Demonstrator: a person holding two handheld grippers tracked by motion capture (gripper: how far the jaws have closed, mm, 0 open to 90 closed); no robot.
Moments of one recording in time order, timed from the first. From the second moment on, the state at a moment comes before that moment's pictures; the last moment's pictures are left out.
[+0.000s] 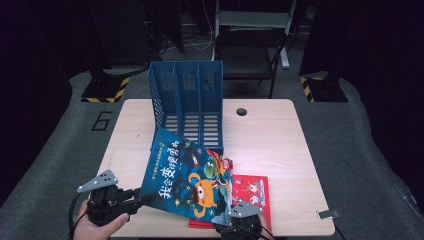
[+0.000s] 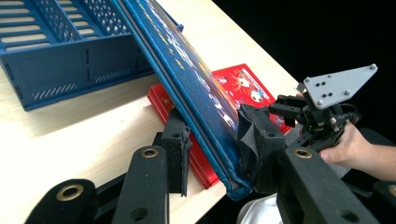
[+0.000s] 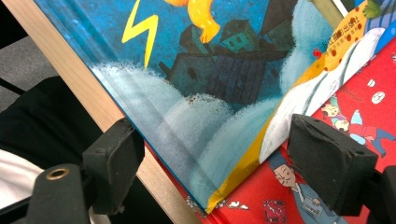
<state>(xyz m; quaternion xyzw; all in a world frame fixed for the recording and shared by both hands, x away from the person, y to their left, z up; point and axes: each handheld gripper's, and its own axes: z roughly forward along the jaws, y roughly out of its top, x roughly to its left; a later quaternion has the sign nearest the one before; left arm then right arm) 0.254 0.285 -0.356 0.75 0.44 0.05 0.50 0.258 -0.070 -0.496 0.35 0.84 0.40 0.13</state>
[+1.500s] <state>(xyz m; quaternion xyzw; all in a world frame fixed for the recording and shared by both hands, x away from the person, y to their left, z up) 0.282 0.315 -0.330 0.73 0.48 0.04 0.49 0.275 -0.024 -0.492 0.35 0.84 0.39 0.10</state>
